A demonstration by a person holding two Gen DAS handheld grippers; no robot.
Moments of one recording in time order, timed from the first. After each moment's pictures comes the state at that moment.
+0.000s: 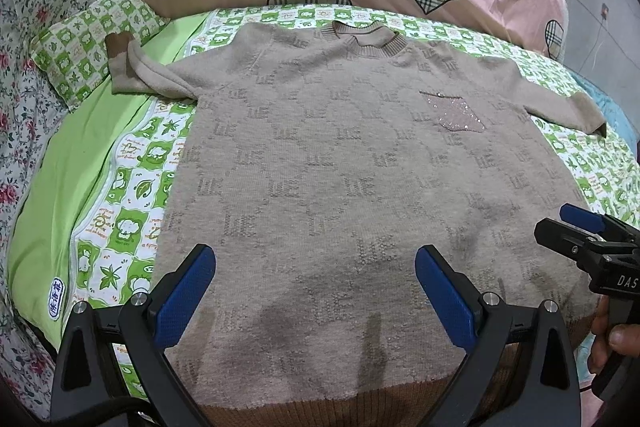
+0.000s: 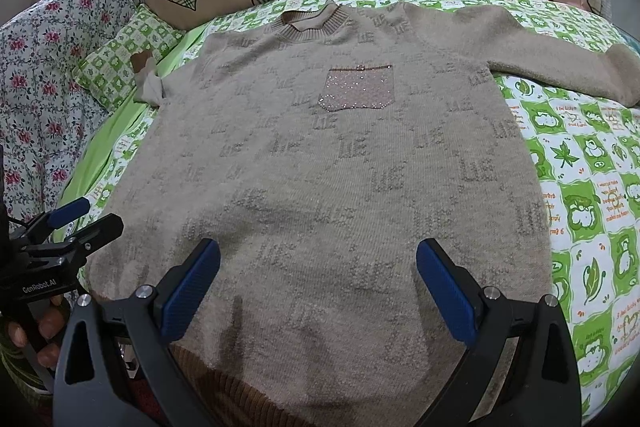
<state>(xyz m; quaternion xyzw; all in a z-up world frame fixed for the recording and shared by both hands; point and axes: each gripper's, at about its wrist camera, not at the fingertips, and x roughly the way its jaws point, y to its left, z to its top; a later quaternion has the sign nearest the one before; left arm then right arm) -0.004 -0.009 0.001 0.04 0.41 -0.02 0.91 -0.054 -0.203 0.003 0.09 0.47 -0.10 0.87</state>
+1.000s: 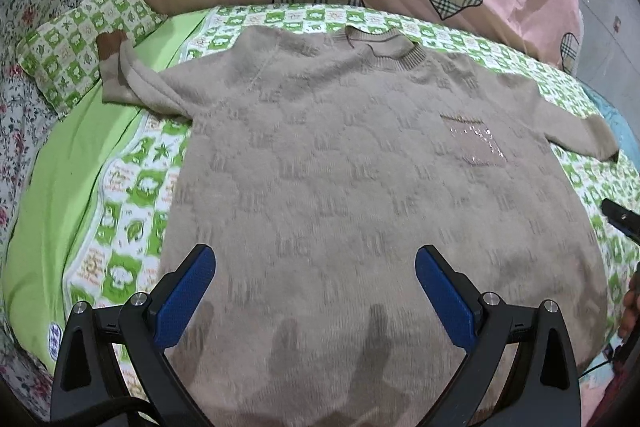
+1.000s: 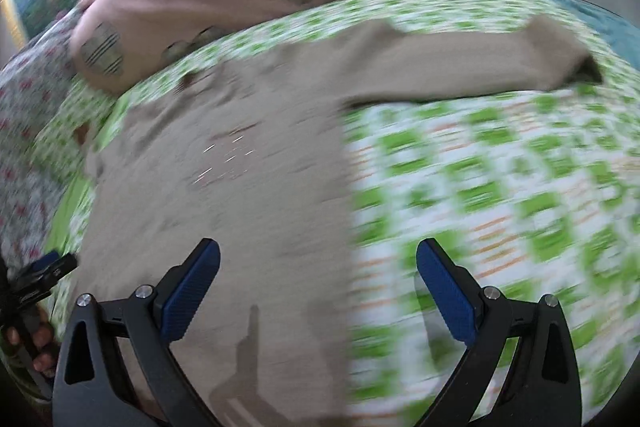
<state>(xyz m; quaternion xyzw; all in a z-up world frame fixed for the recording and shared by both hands) 0.058 0.000 0.013 0.03 0.43 -0.01 0.90 -0.080 -0.329 0.043 0.15 0.41 -0.22 0.87</state>
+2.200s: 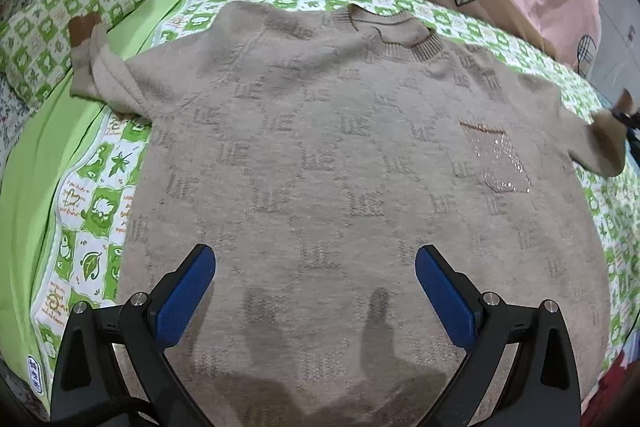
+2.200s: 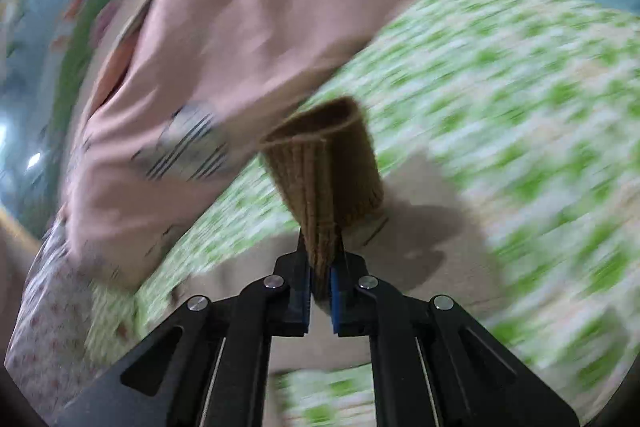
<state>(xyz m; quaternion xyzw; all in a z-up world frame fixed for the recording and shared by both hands) 0.119 -0.005 -0.004 0.01 0.46 0.00 0.89 0.008 -0.531 0.094 0.37 0.26 -0.22 0.86</state>
